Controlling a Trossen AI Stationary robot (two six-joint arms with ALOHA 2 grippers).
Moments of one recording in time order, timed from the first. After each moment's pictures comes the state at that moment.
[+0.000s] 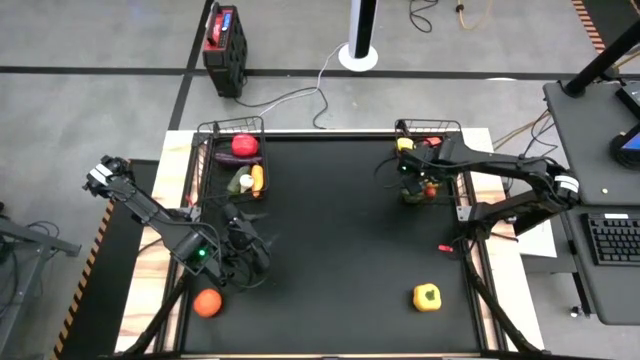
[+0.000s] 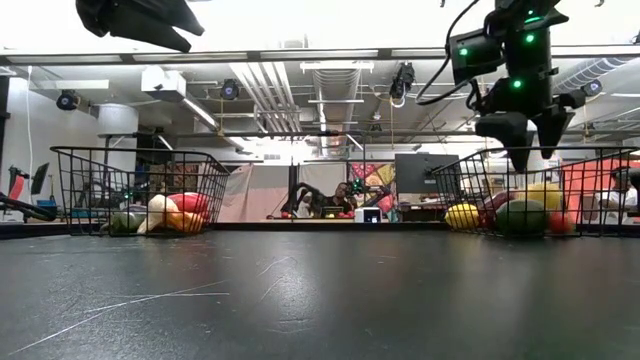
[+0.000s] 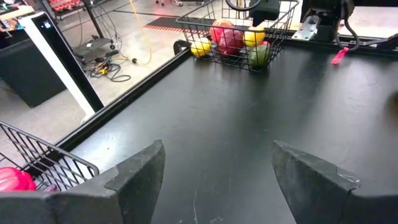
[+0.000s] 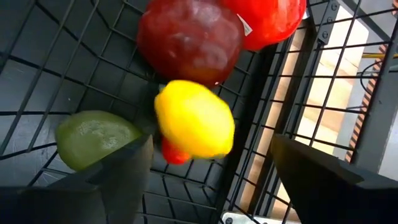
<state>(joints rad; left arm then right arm) -0.66 1.29 0.95 -0.70 -1.11 -0.87 -0.45 1.29 0.95 -1.25 0.45 0.71</state>
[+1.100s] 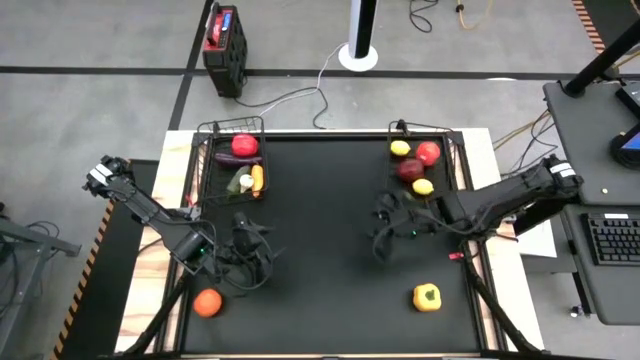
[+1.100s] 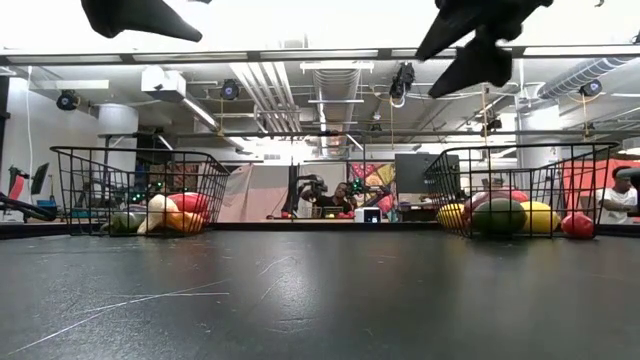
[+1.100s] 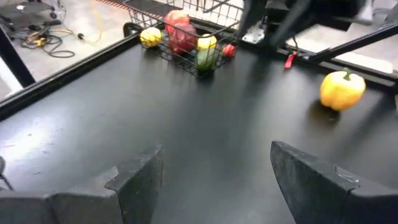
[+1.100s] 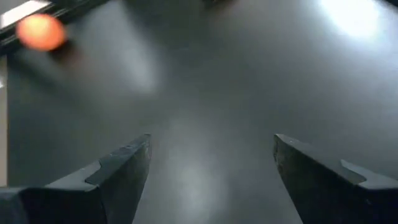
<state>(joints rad) -0.66 1.29 0.95 -0.48 -0.95 -0.85 0.27 1.26 0.95 -0.46 0.36 0.67</state>
